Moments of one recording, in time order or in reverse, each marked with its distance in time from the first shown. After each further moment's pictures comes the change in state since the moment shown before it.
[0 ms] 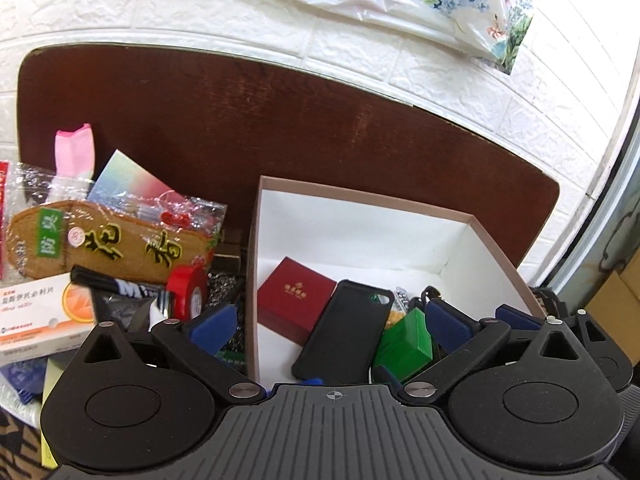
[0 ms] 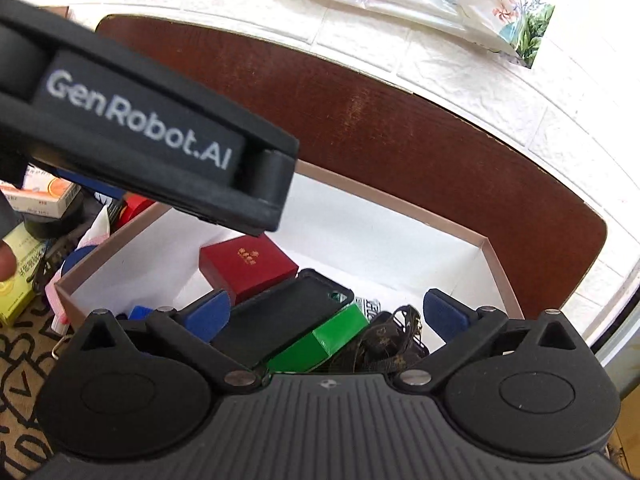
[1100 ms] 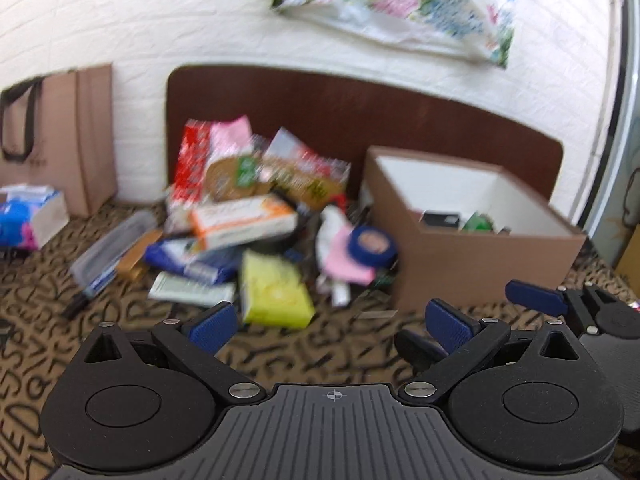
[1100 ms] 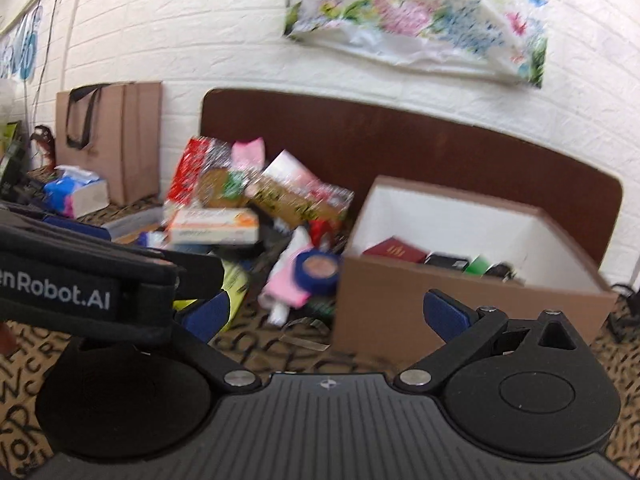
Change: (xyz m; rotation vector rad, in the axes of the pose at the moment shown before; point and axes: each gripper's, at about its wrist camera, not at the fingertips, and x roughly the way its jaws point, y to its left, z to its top) left arm -0.175 0.091 -0.132 0.092 -0.070 0.156; right arm -0.131 0.112 -0.053 0.166 -0.122 0.195
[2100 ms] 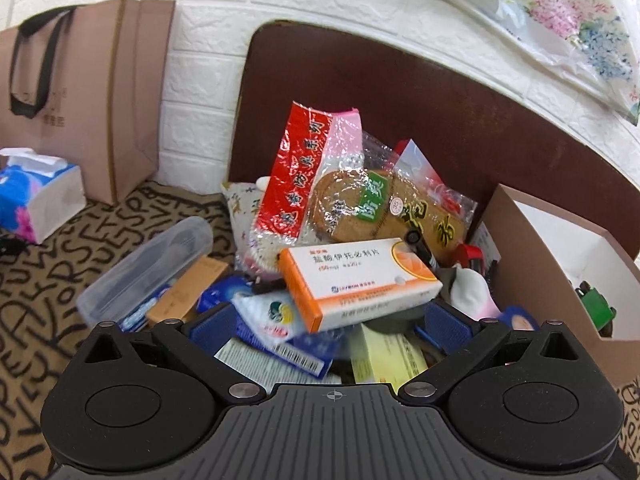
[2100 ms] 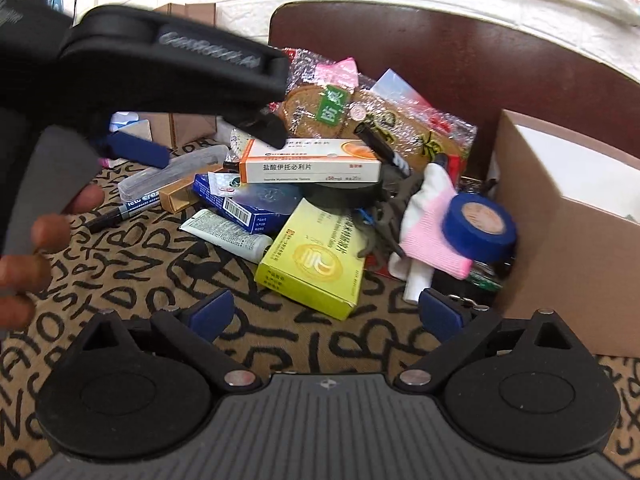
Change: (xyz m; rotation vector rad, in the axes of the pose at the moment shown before) left arm 0.118 0.112 0.062 -0.173 0.029 0.073; right arm 0.113 0.064 -0.004 -0.013 0.138 0.144
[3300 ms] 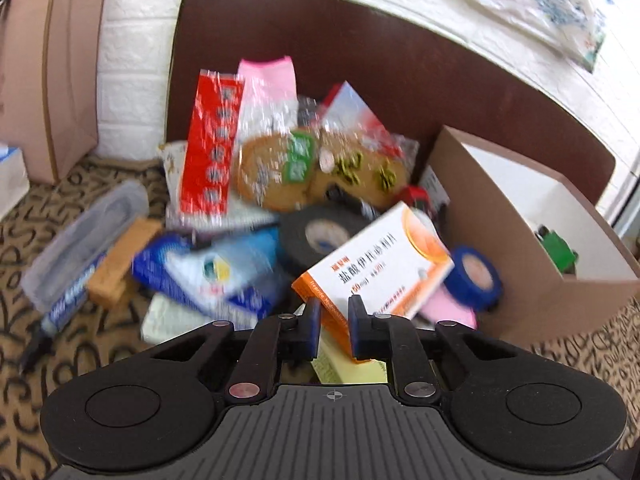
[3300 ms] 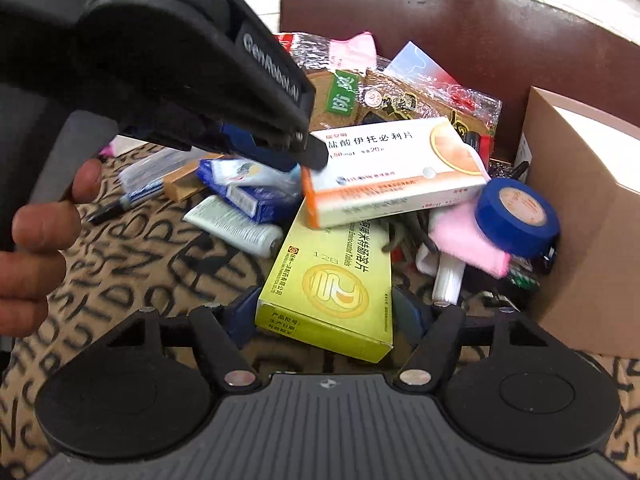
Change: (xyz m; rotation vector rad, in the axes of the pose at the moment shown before) left arm -0.002 -0.024 -0.027 0.077 0.122 -0.140; right arm 0.007 -0.007 -0.008 -0.013 0.058 0.065
